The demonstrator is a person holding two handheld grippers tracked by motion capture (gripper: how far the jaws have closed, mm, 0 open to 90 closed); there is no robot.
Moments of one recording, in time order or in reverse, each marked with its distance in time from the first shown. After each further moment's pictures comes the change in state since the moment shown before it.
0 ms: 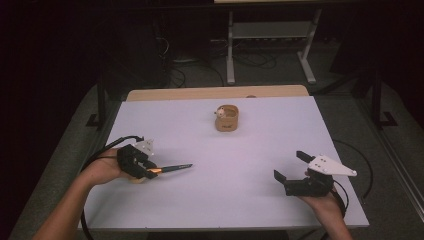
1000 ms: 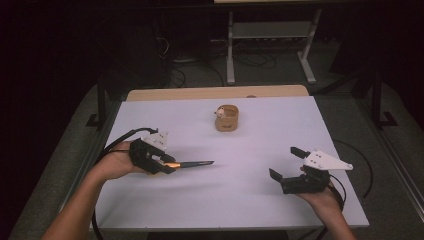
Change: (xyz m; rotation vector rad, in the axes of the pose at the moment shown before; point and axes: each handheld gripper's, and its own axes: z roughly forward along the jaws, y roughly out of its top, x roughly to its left) left arm -0.022 0.059 -0.015 -0.136 -0.040 0.134; right arm 0.005 0.017 0.007 0.005 0.078 -0.049
